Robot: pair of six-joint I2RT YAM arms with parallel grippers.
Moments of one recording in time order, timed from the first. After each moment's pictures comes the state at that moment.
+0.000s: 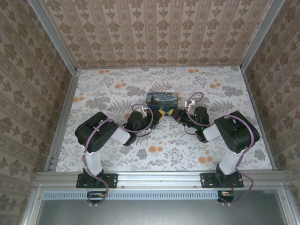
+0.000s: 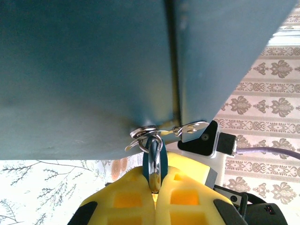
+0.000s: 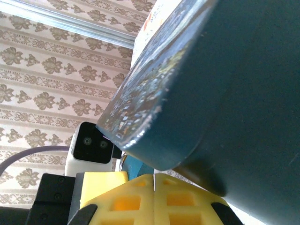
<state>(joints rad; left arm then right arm) -0.79 1.88 0.60 1.13 0.24 -1.53 0.34 1.77 0.46 1.10 -0.54 1.12</state>
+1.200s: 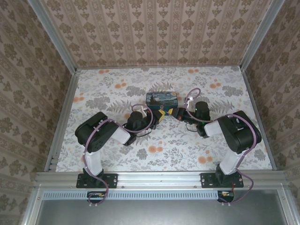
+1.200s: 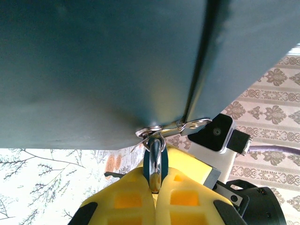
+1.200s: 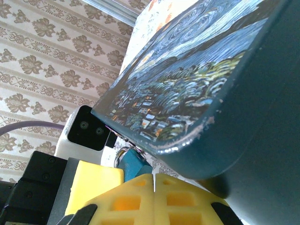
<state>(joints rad) -0.79 1.88 0.60 1.13 0.25 -1.59 0.29 1.75 0.53 0.92 -0.67 0.87</state>
